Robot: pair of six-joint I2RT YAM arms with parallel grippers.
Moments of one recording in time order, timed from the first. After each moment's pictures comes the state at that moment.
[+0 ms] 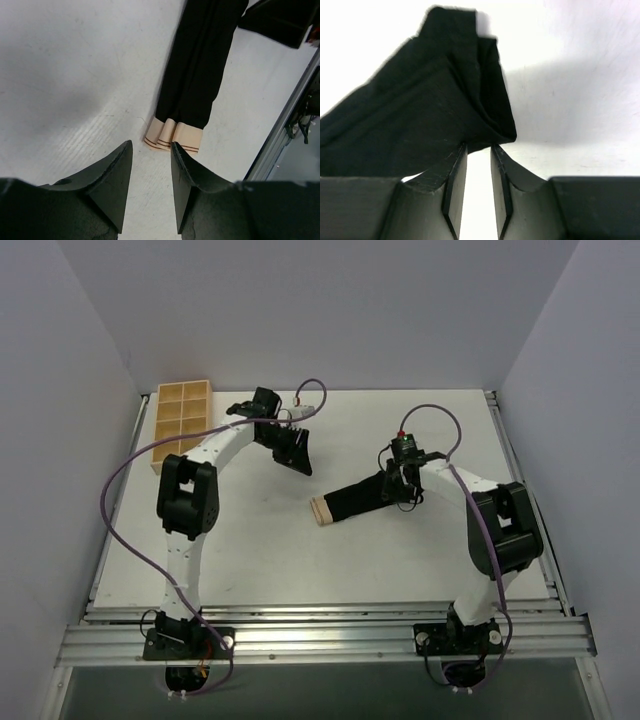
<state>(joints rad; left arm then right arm) -0.36 2.21 1.91 -0.80 0.72 0.08 0.31 1.75 1.04 -0.42 0.04 0.51</state>
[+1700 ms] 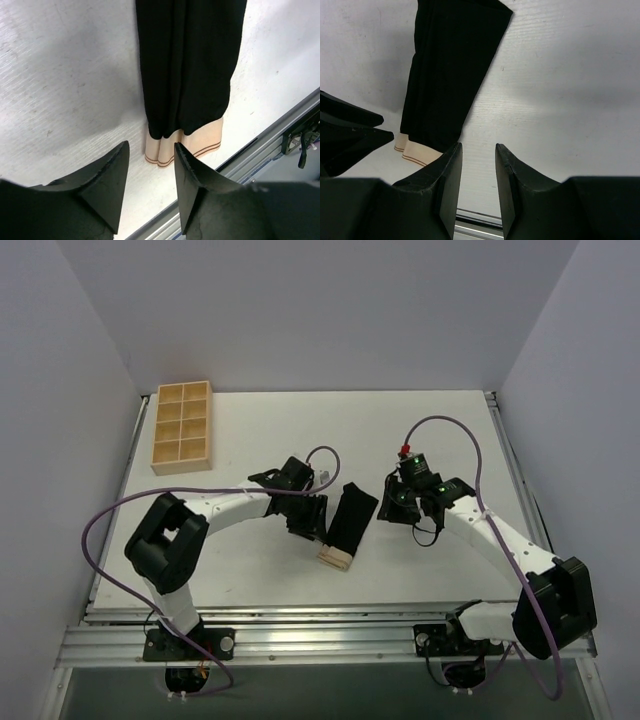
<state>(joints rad) -0.70 1.78 1.13 -0.44 0.36 -0.47 0.44 1.27 0.89 -0.61 -0.03 0.58</state>
